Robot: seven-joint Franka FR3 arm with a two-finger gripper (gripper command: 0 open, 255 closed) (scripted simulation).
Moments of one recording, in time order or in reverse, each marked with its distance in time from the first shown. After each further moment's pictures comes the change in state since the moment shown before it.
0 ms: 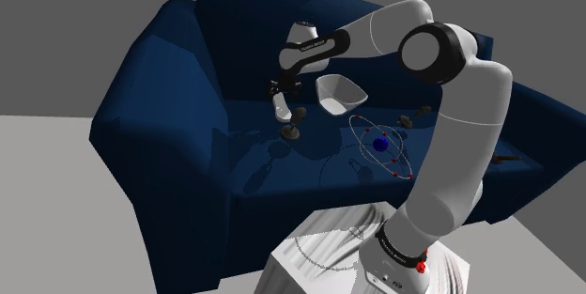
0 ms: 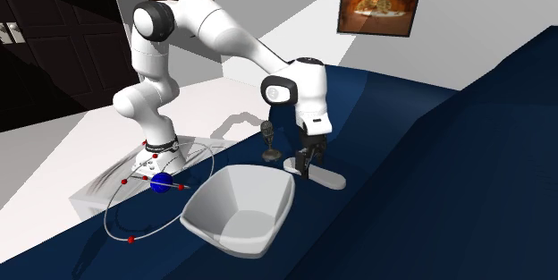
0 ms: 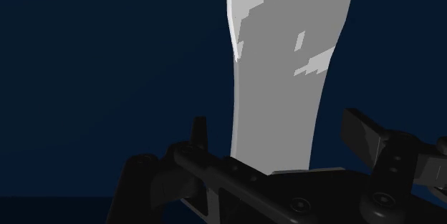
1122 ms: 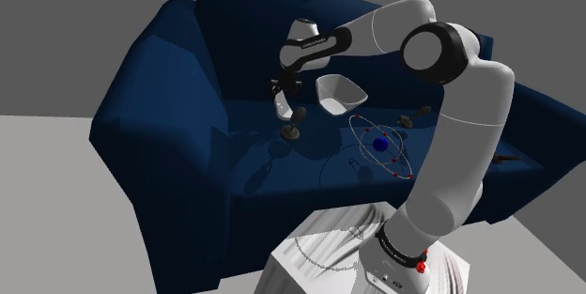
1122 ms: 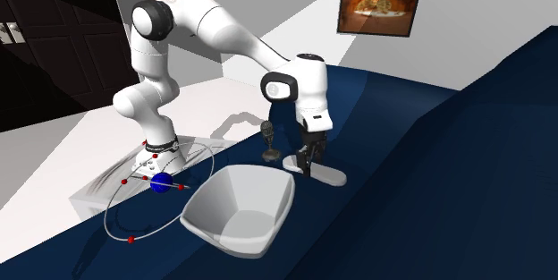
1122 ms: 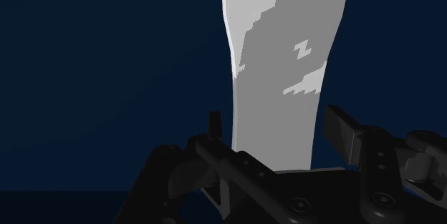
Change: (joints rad) arm 0.000 -0.012 0.000 0.009 0.000 -0.022 -0.001
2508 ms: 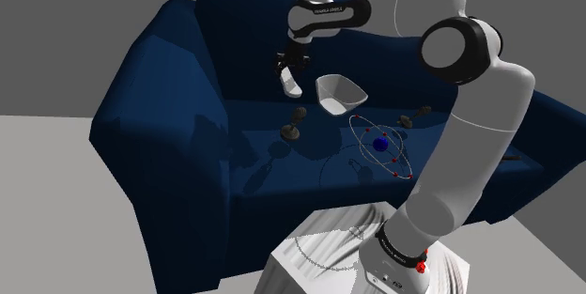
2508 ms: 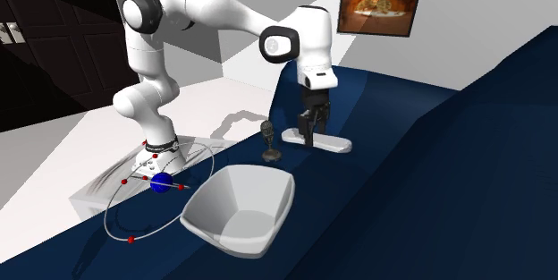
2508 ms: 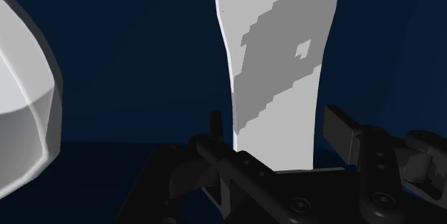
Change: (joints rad) arm 0.001 -0.104 0.000 0.144 0.003 -0.247 -0.009
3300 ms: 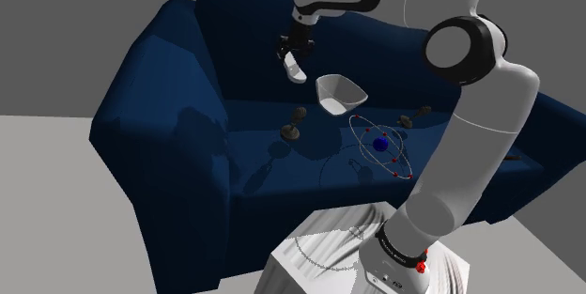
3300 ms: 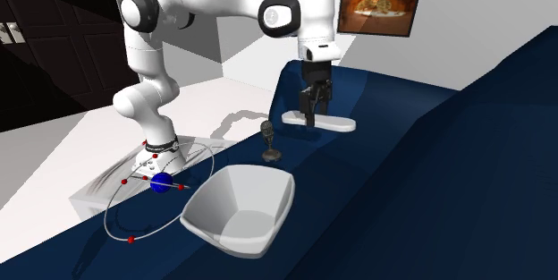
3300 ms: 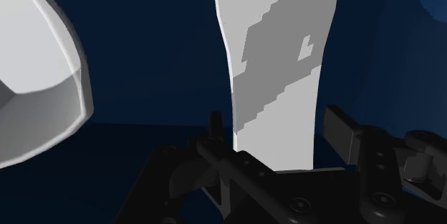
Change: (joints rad) arm 0.002 -0.022 0.001 0.129 0.001 -0.151 -0.003
